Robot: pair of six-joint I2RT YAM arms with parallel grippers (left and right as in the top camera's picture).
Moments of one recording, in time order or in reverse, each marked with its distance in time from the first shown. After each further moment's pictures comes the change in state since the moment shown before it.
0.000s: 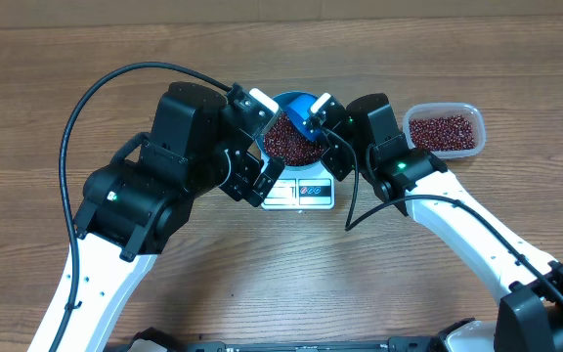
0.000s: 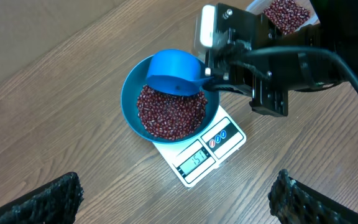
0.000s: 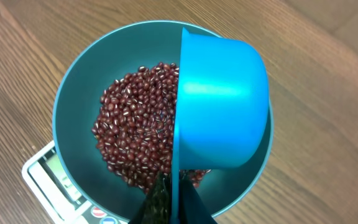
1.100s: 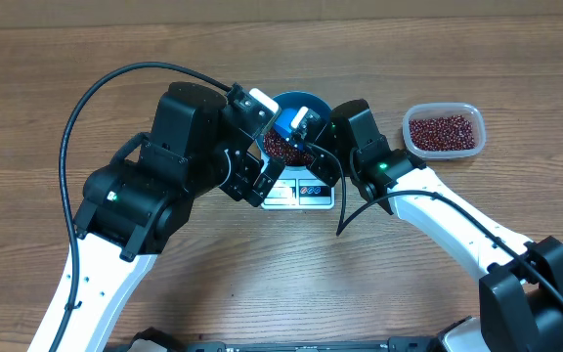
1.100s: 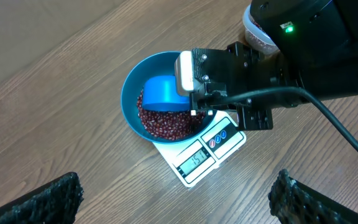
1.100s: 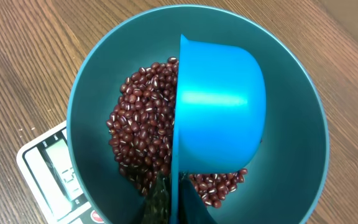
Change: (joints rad) left arm 0.000 0.000 0.000 0.000 0.000 0.000; right arm 0.048 0.080 0.000 0.038 -0.006 -0.114
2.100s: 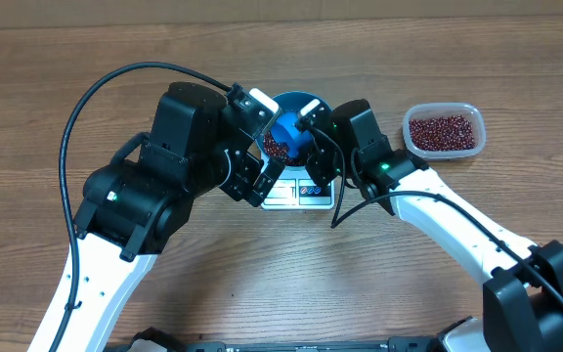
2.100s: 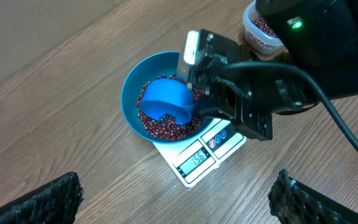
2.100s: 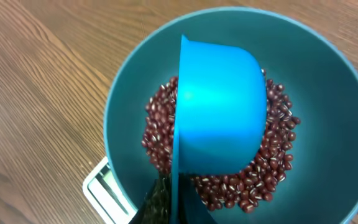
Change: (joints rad) left arm 0.000 0.000 0.000 0.000 0.000 0.000; right arm 0.000 -0.017 0.000 -0.006 -0.087 0.337
